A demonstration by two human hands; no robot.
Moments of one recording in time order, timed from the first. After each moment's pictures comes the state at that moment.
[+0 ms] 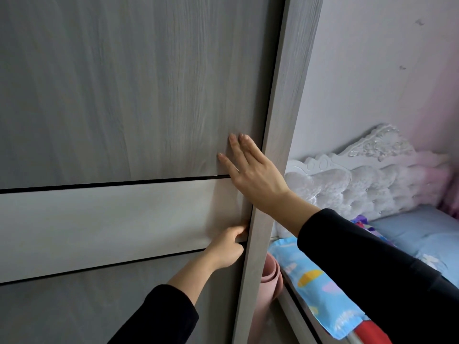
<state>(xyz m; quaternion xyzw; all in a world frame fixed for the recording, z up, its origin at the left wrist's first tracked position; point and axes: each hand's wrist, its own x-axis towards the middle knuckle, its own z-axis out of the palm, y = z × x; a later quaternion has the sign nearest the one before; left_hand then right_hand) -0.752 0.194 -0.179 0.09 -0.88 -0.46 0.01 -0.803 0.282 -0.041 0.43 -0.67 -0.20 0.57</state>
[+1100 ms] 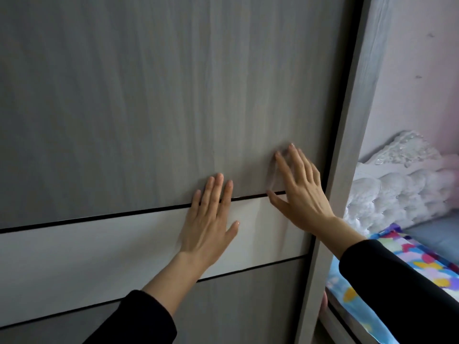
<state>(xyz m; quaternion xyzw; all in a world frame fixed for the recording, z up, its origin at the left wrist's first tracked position) -0.650 0.037 -0.113 0.08 -0.90 0.10 0.42 -0.764 0.220 -0.058 0.37 -0.82 0.15 0.41</state>
